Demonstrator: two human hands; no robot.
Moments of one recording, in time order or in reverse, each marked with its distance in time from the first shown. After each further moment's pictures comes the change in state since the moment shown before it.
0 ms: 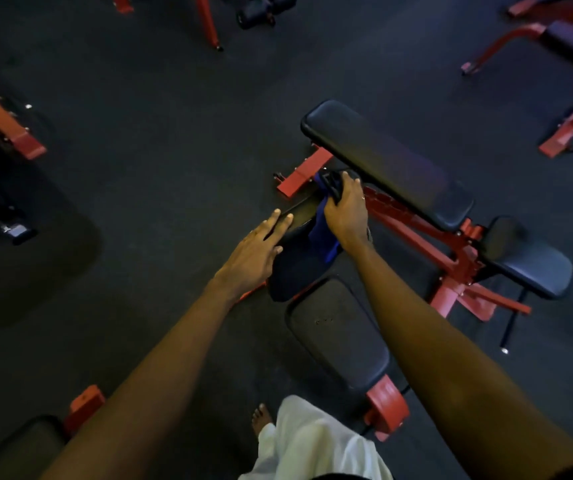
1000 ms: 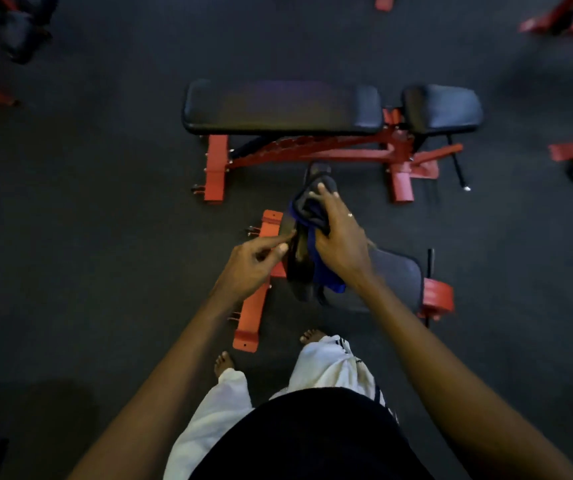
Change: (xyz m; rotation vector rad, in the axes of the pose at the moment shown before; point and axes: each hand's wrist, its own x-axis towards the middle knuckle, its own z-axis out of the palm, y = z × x) left_hand 0.100 -0.081 -0.067 -0.584 -0.446 0.156; right_hand -0.068 -0.064 0.054 0.031 0.301 0.306
